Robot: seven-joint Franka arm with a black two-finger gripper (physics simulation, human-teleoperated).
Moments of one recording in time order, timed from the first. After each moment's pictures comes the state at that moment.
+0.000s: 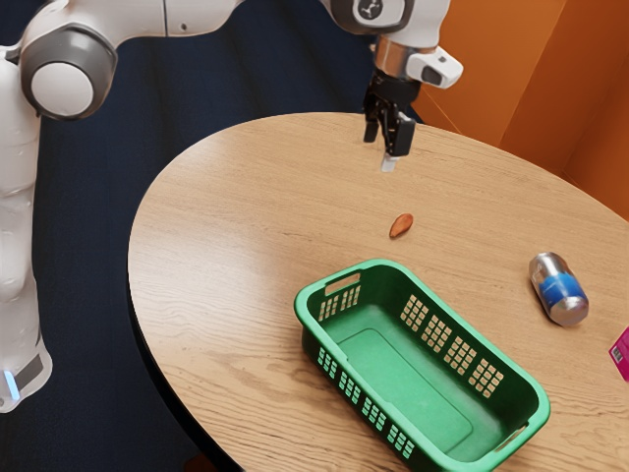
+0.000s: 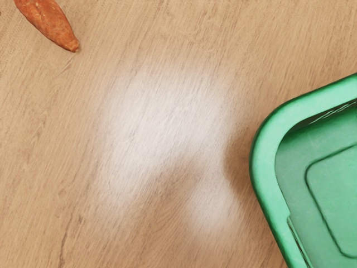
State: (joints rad) arm 0.05 0.11 -0.10 -1.32 0.00 1.48 -0.03
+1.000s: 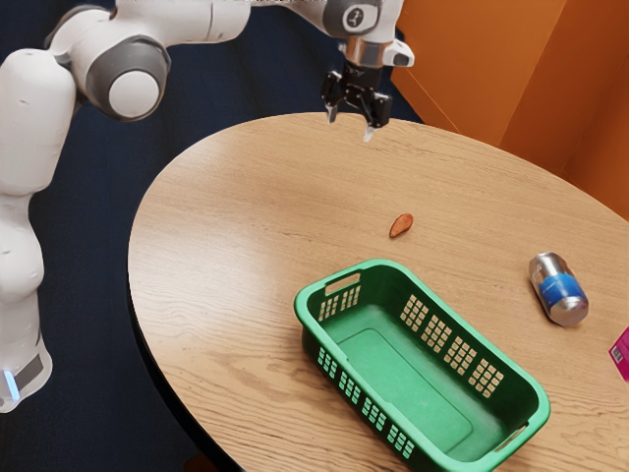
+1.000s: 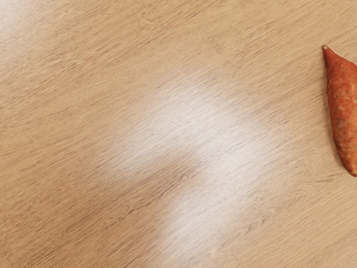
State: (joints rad) arm 0.32 0.30 -0.01 -1.25 -0.02 1.62 -0.32
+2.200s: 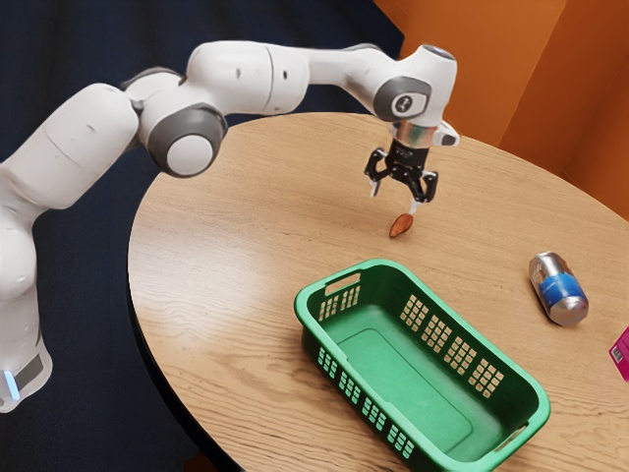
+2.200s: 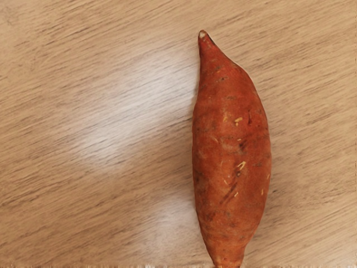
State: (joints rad) arm 0.18 0.69 -0.01 -0.96 -0.05 1.67 -0.56
